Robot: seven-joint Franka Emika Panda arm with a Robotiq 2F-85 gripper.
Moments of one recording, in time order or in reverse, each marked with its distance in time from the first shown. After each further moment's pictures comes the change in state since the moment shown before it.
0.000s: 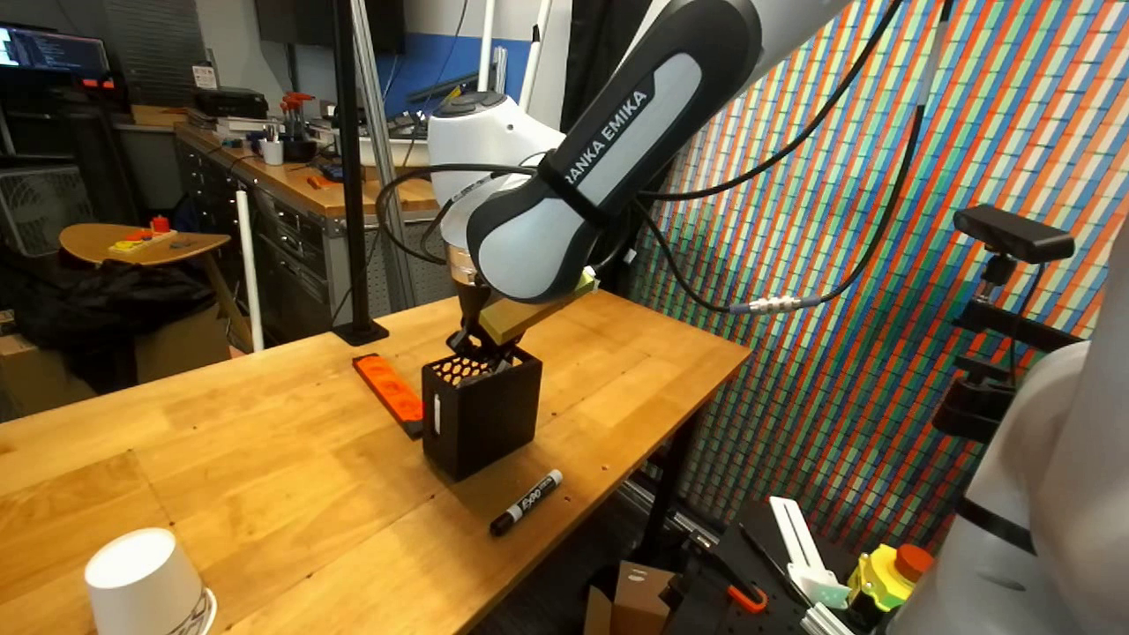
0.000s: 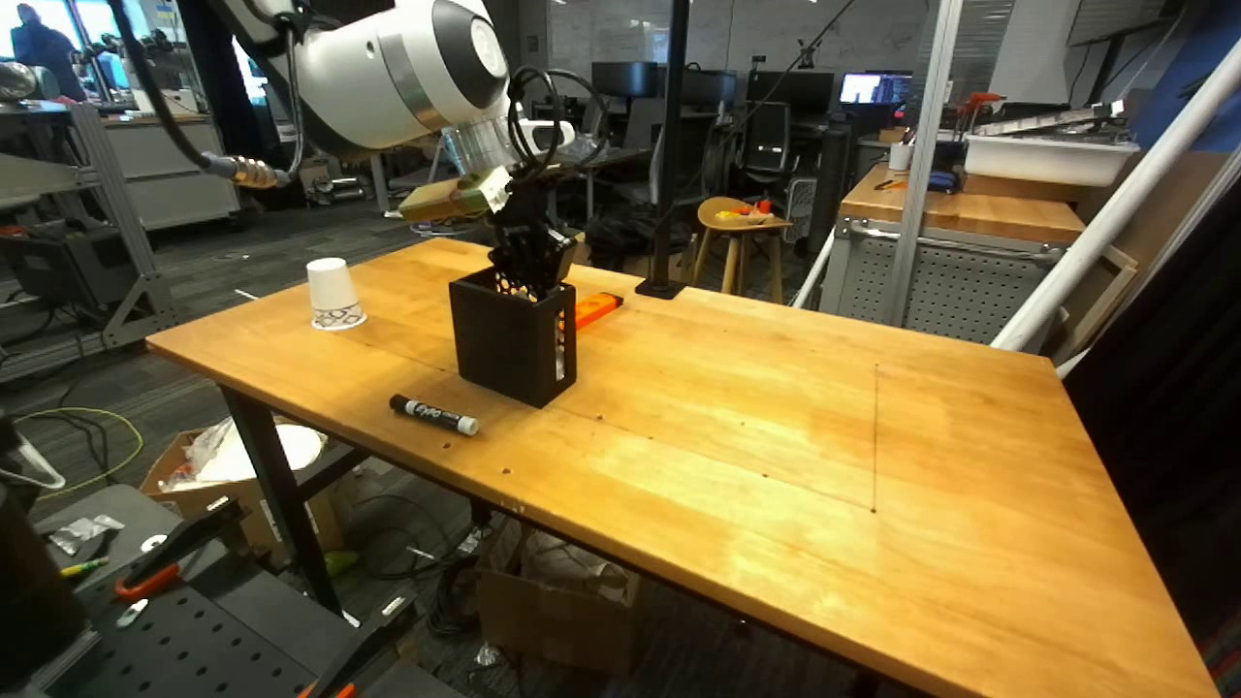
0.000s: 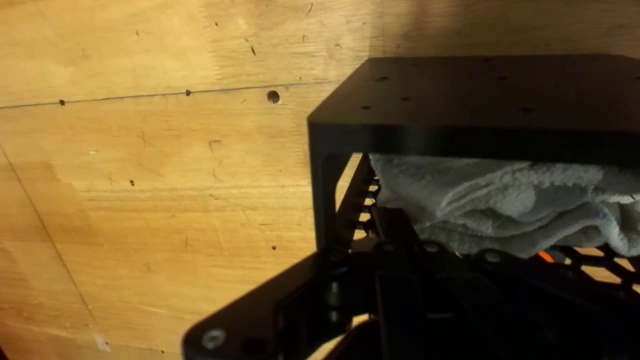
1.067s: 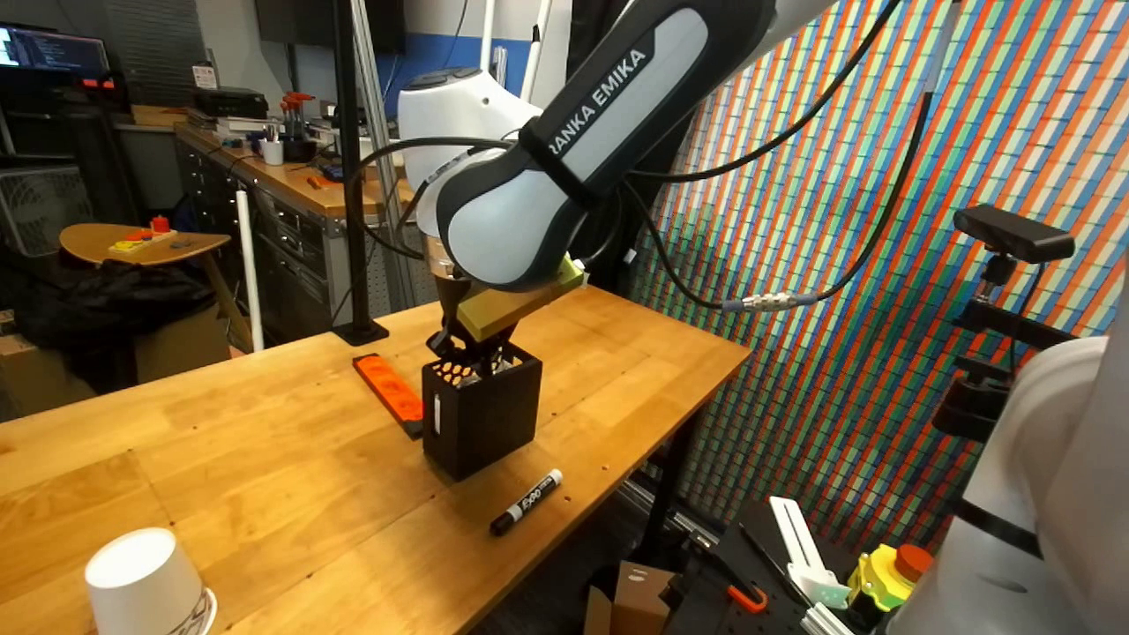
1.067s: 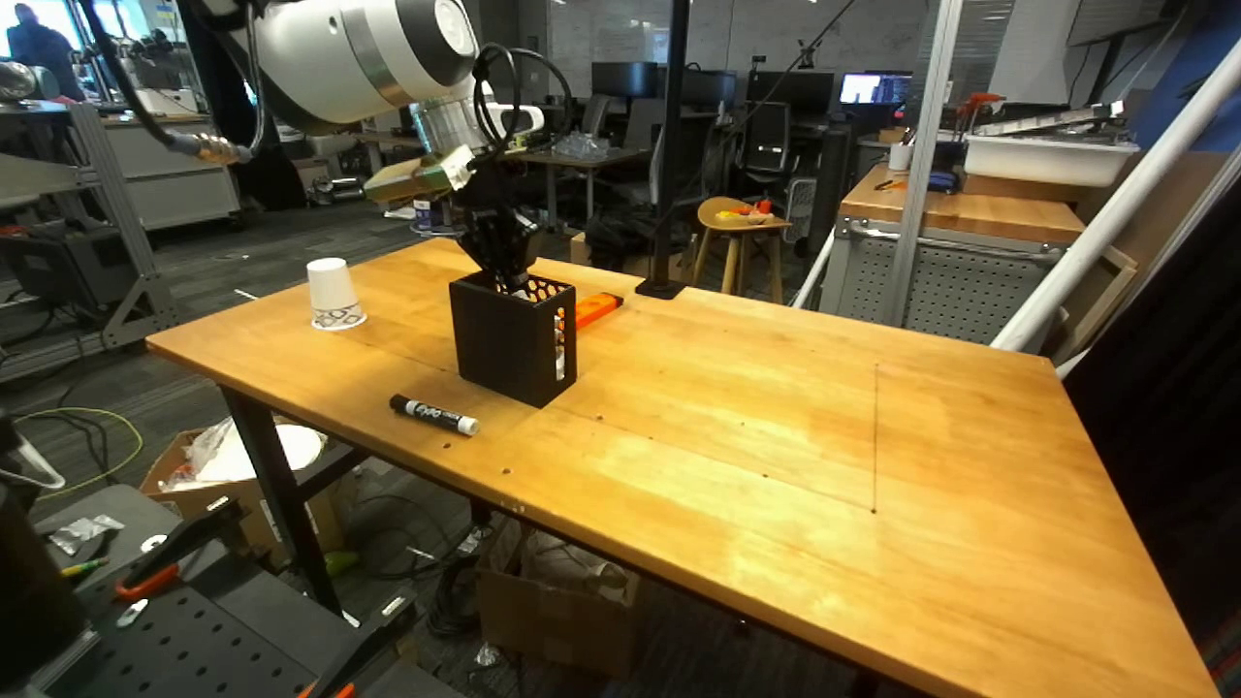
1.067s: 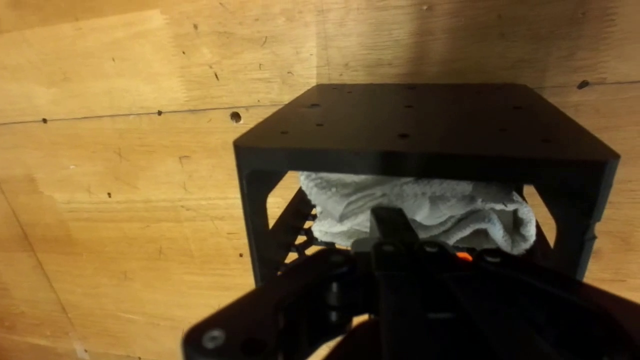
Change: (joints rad) arm 0.043 -0.043 0.033 -0.001 0.077 -0.082 -0.001
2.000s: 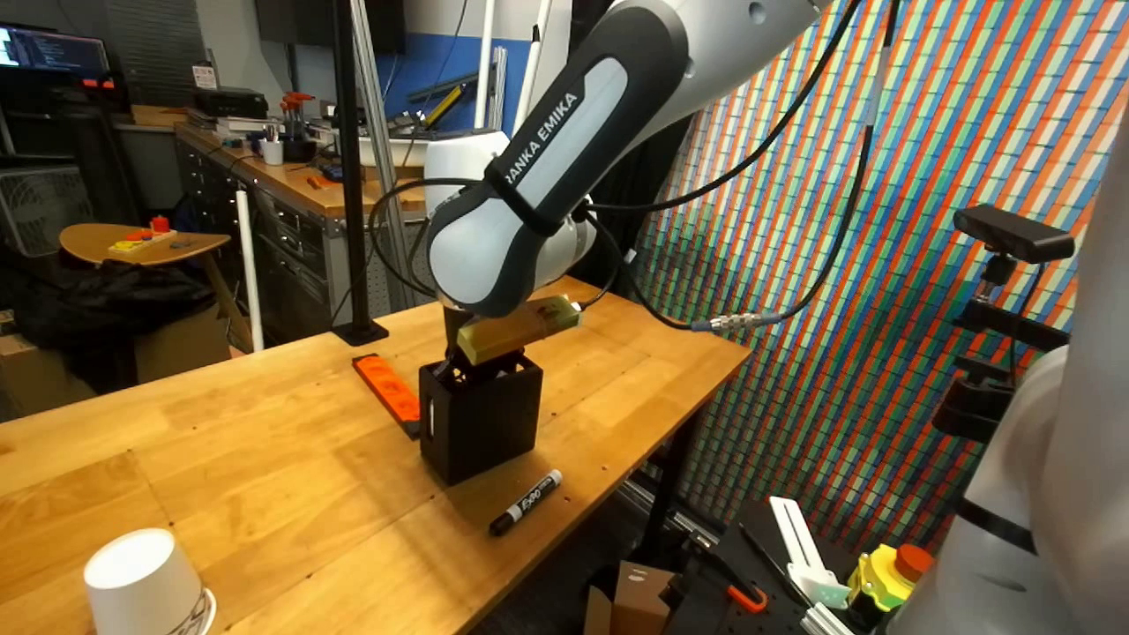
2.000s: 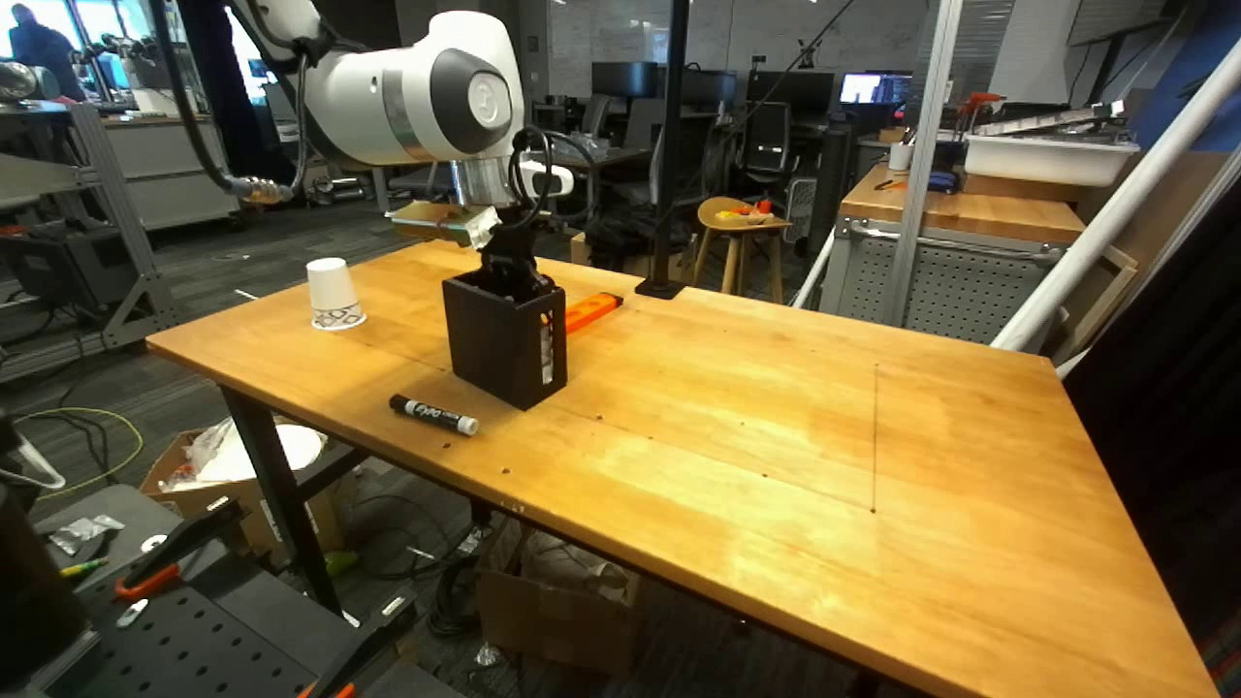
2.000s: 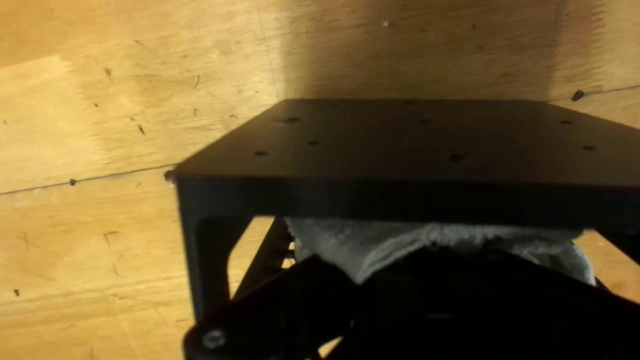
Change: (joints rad) arm -0.033 0.139 -0.016 0.031 0.230 0.070 -0.129
